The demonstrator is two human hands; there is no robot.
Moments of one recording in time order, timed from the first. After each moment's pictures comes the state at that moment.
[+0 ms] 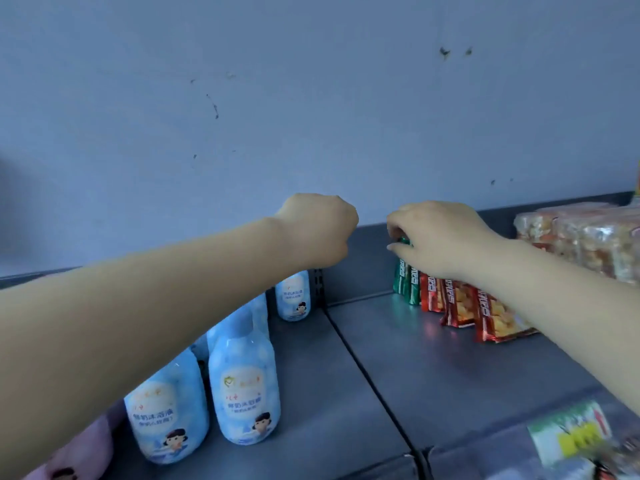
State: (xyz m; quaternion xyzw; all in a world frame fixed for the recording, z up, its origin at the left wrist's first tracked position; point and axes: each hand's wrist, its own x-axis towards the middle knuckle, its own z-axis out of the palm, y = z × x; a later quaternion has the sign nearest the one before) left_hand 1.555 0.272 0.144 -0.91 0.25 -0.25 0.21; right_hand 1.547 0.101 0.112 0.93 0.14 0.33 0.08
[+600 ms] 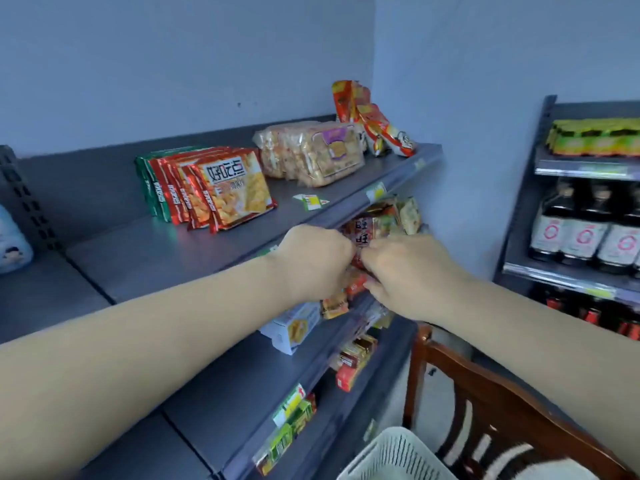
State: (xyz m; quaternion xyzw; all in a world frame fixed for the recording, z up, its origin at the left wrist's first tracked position) left_hand 1.366 0.059 0.011 -0.75 0.61 -0.21 0.12; right_hand 1.256 -0.038 -0.015 0.96 -0.09 0.19 0.17
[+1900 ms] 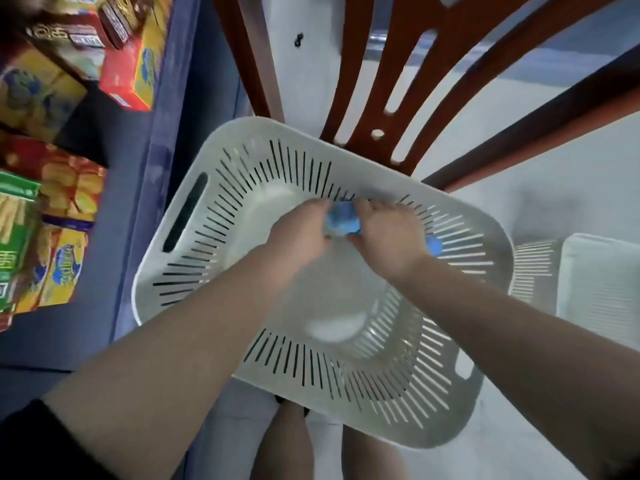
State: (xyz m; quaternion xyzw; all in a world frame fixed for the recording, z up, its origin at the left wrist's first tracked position) left_hand 1.259 -0.079 -0.644 -0.70 0.60 0.39 -0.03; right_hand 1.121 -0.105 -0.621 0.84 -0.51 -0.13 -0.13
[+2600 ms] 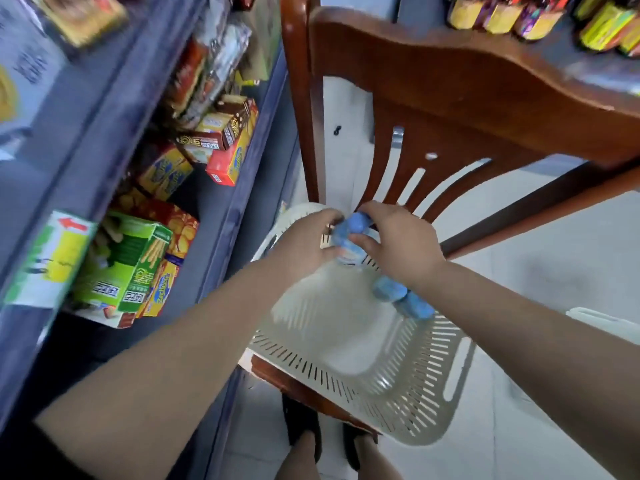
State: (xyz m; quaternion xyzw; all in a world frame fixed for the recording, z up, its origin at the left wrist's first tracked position) left_hand 1.309 -0.074 -0.512 -0.68 0.59 0.38 -0.23; right_hand 1.153 -0.122 -0.482 0.87 -0.45 0.07 -0.18
